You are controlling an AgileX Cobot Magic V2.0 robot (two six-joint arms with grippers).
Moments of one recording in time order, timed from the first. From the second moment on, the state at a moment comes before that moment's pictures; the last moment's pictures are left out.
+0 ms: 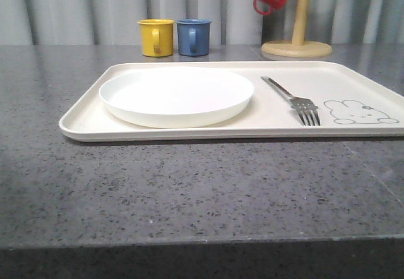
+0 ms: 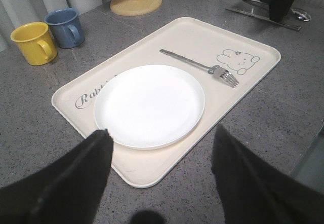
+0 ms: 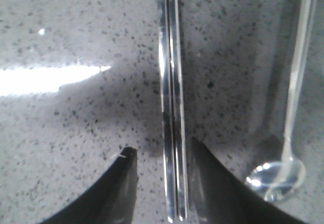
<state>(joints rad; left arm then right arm) -0.70 0.64 -0.85 -0.02 0.67 0.11 -0.18 1.77 -1.47 -0.06 1.23 -0.09</state>
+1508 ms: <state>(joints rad) -0.70 0.64 -0.85 -0.02 0.67 0.11 0.18 1.85 -1.57 0.22 1.23 0.11</state>
